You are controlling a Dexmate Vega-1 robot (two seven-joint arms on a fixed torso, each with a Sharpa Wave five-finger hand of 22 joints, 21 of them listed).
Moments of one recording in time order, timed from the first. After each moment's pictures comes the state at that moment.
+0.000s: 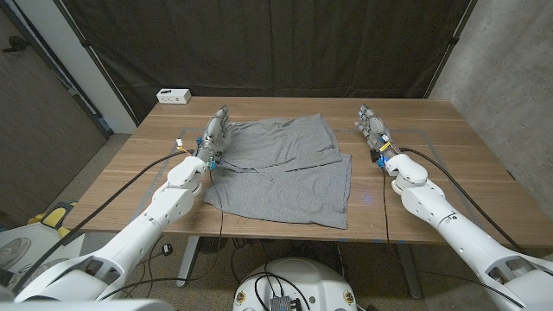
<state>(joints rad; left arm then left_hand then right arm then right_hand) 0.82 0.50 0.37 -1.27 -0.64 -0.30 -0.04 0.14 0.12 0.49 0.18 0.29 -0.17 -0.05 0.18 0.17 -0.17 -0.06 0.20 0.17 -0.17 -0.03 0.19 0.17 -0.17 -0.03 0.62 0.18 -0.83 -0.51 -0.37 -1.30 0.65 0.28 0.03 0.27 0.17 0.28 0.10 0.22 -0.05 0.02 0.19 0.18 -0.03 0.02 0.20 0.18 -0.11 -0.03 0.19 0.19 0.07 -0.04 0.19 0.17</state>
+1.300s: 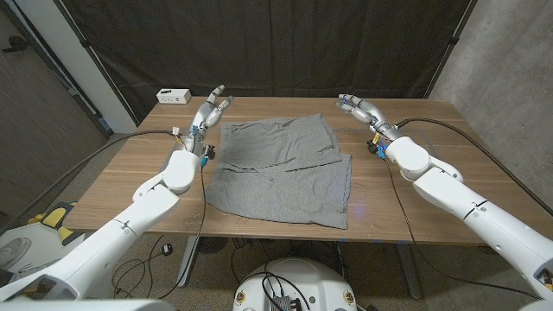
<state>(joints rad) 0.97 0.70 0.35 -1.66 -0.01 -0.17 0.43 0.28 0.15 0.55 -0.01 0.18 0.01 -0.04 0.22 0.17 -0.03 0.00 0.25 0.18 -0.12 0.09 0.20 0.17 -0.17 0.15 0.58 0.18 -0.87 -0.78 -0.45 -1.75 0.21 0.09 -0.14 0.49 0.16 0.38 -0.10 0.18 0.17 0.00 0.22 0.18 0.19 0.06 0.23 0.19 0.13 0.06 0.23 0.18 0.21 0.12 0.22 0.17</state>
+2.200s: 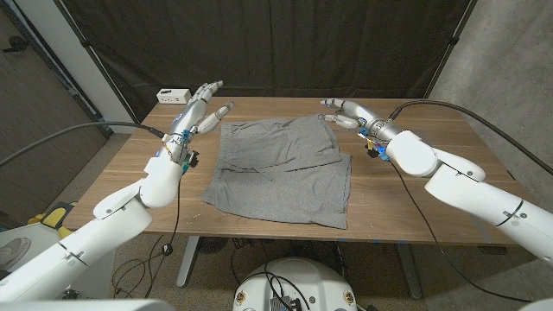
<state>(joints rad) 1.31 0.90 0.13 -2.10 0.28 0.04 0.48 0.30 0.14 0.56 -0.04 0.18 0.03 -0.05 0.21 0.17 -0.01 0.00 0.24 0.18 -0.12 0.08 0.19 0.17 -0.17 0.16 0.57 0.18 -0.96 -0.98 -0.45 -2.17 -0.08 -0.25 -0.07 0.50 0.17 0.39 -0.12 0.18 0.20 -0.01 0.22 0.18 0.22 0.05 0.23 0.19 0.16 0.04 0.24 0.19 0.23 0.11 0.22 0.17</state>
